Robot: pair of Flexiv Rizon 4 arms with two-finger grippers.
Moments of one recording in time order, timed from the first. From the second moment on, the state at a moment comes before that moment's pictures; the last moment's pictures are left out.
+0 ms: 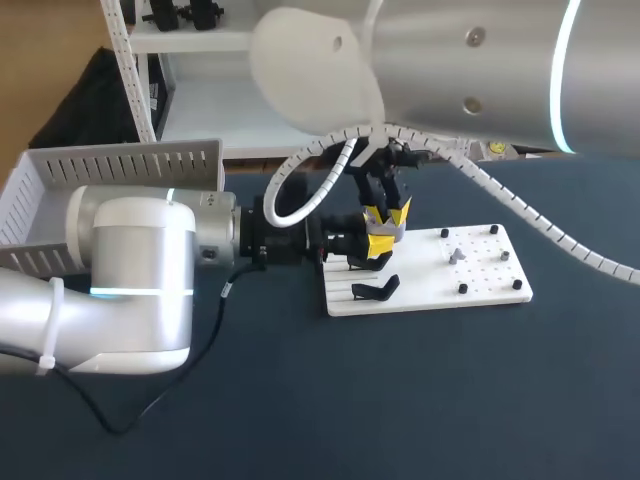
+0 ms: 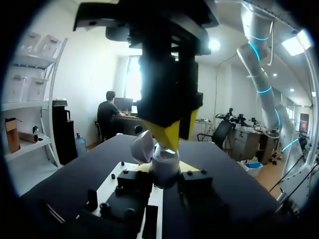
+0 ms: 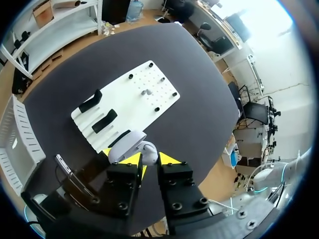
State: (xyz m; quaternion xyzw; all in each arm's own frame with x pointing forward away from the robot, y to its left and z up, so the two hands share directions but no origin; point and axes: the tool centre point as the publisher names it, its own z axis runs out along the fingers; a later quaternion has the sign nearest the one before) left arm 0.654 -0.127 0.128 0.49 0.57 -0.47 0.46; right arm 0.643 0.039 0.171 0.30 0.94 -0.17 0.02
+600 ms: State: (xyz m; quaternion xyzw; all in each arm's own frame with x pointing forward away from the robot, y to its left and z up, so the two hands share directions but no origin) left arm 0.654 -0.126 0.127 0.49 0.57 -0.47 0.46; right arm 0.646 0.040 0.170 0.30 0.94 -0.16 0.01
